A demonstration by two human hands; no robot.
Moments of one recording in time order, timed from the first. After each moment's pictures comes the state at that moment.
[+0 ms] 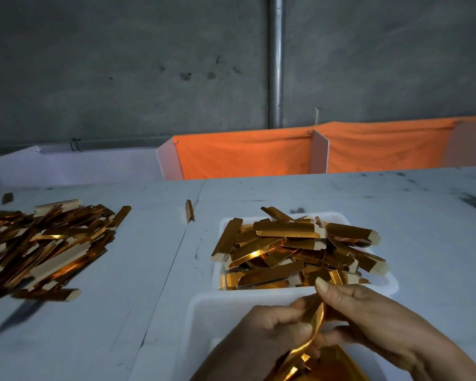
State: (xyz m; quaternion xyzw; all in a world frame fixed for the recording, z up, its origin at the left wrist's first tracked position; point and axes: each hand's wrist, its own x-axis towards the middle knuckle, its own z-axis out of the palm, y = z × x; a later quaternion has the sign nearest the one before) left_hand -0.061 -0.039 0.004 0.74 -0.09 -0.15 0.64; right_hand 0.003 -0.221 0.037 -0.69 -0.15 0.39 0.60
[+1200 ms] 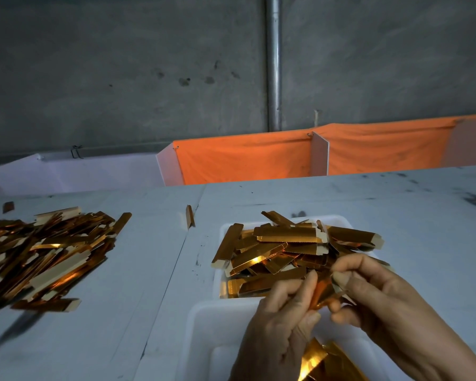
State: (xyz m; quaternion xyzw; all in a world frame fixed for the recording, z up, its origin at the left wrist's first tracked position) left_hand -0.058 -0.062 0.009 0.88 -0.16 0.20 0.40; right_hand -0.004 -0.219 0.042 -0.58 -0.14 0.17 0.79
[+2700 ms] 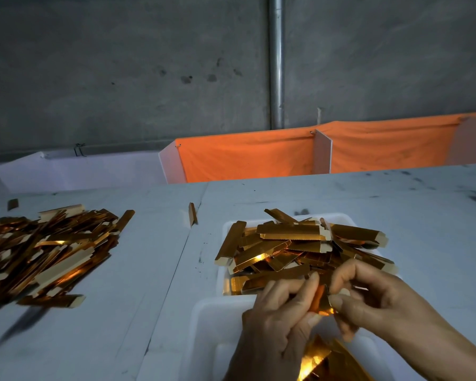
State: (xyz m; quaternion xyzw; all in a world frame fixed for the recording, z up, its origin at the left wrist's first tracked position) left_hand -0.061 -0.053 0.006 0.89 -0.18 0.22 0.36; right_hand -0.007 -0.223 0.051 -0.71 -0.25 0.17 0.63
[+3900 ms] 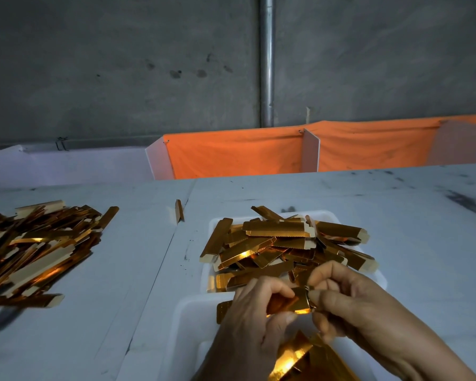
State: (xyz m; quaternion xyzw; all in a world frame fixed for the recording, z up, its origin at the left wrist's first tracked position) left_hand -0.059 -0.047 0.002 0.90 -0.11 0.15 0.39; right_hand 0.000 -0.220 0.036 -0.66 -0.15 0.26 0.69
